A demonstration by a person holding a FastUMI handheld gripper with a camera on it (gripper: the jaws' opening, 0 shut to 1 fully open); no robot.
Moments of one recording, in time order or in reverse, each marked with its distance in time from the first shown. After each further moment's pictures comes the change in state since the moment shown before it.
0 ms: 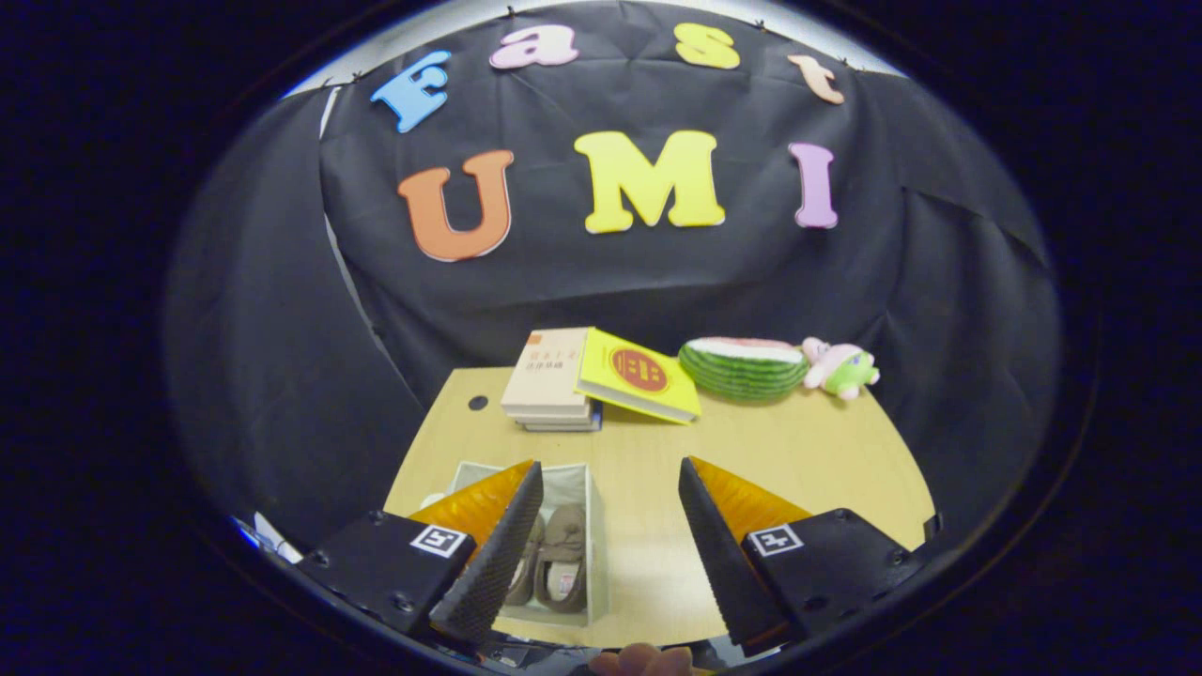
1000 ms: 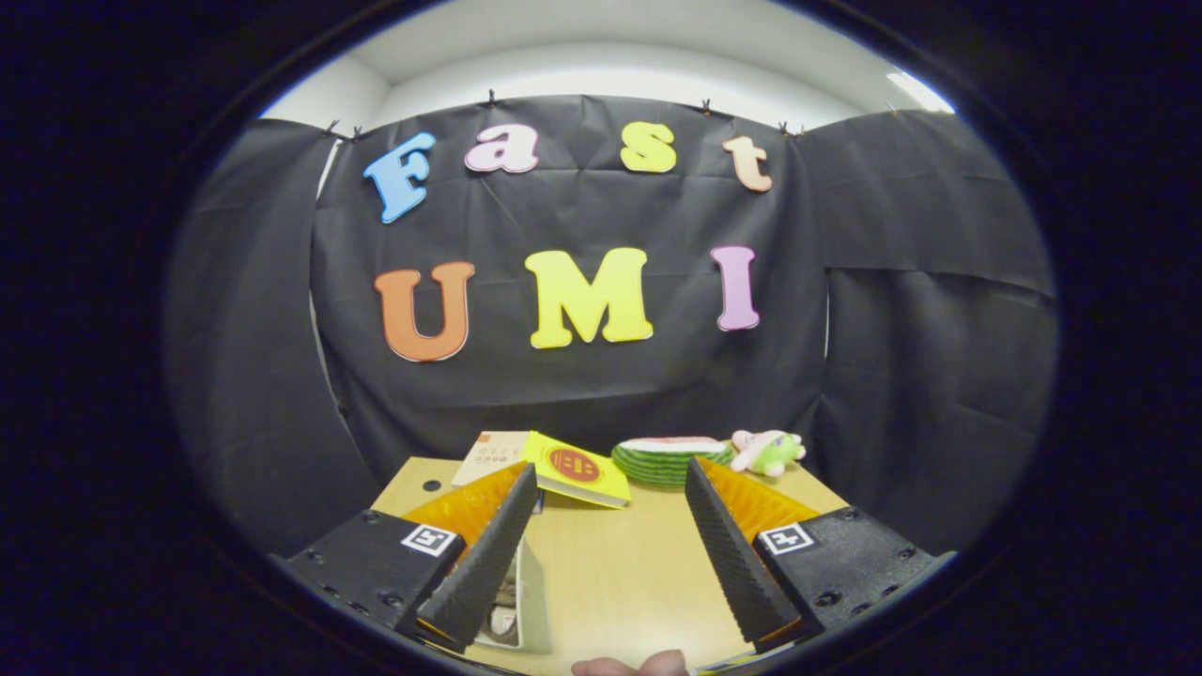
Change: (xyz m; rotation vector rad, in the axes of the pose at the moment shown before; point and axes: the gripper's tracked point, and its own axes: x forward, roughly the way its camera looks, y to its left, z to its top) arm -0.074 -0.068 0.014 0.017 -0.318 -0.124
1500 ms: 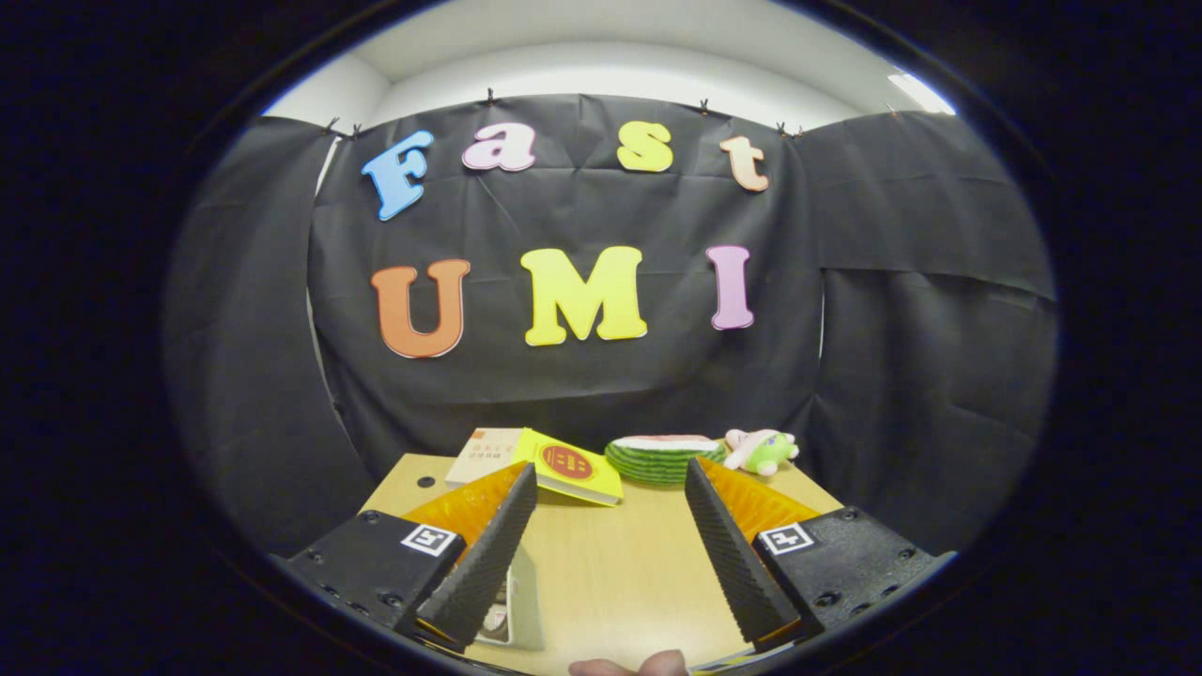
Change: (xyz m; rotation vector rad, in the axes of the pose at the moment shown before) arm -0.004 -0.007 -0.003 -0.008 0.004 -0.007
